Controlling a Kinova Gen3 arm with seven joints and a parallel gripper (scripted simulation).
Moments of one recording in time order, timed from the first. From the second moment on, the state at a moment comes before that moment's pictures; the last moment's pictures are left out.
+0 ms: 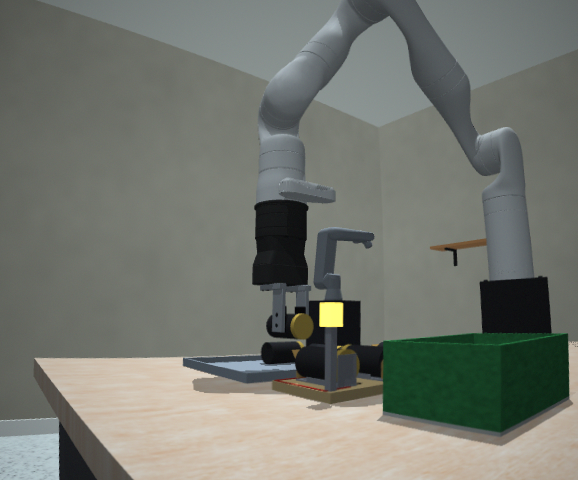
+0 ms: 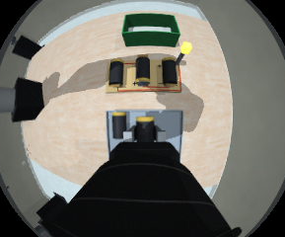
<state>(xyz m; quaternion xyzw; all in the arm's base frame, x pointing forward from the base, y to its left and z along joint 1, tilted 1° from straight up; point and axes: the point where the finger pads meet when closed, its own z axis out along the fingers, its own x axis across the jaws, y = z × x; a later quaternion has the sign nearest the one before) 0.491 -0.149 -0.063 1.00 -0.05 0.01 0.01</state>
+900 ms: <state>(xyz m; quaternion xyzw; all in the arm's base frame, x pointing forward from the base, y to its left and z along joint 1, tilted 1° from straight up) 0.491 -0.146 0.022 1.00 -0.04 0.01 0.01</state>
